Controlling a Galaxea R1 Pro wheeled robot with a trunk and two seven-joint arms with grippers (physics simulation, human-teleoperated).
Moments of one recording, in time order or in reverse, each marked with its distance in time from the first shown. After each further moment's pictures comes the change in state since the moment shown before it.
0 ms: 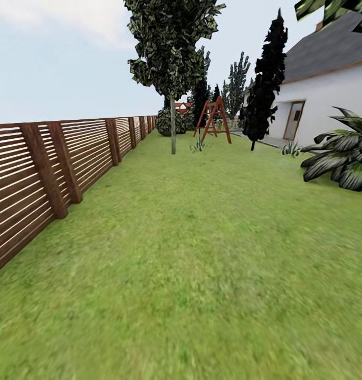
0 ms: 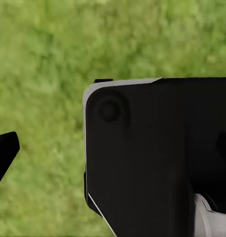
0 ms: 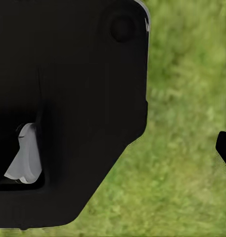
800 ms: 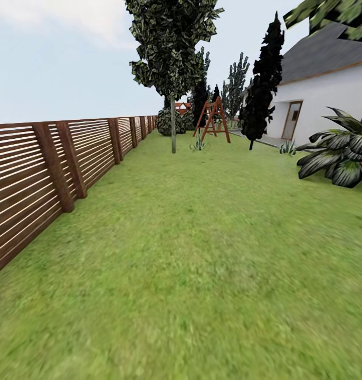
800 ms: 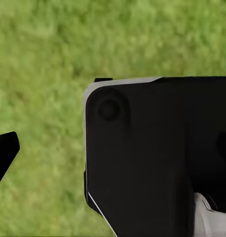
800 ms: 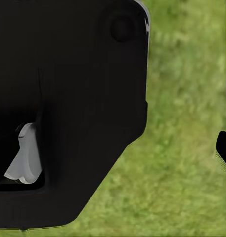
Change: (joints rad) left arm -0.001 0.000 0.000 0.000 0.000 0.005 0.000; right arm 0.000 0.000 0.000 0.000 0.000 0.000 0.000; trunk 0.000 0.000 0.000
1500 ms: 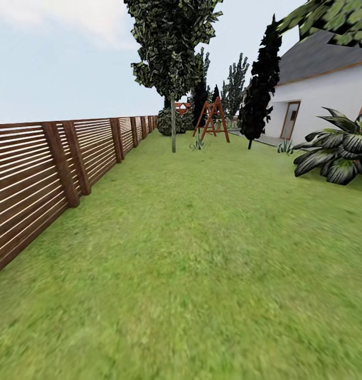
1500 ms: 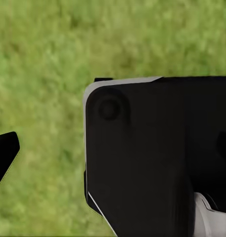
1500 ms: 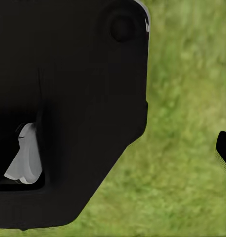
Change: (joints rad) left arm 0.000 0.000 0.000 0.000 0.000 0.000 0.000; right arm 0.000 0.000 0.000 0.000 0.000 0.000 0.000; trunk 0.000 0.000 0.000
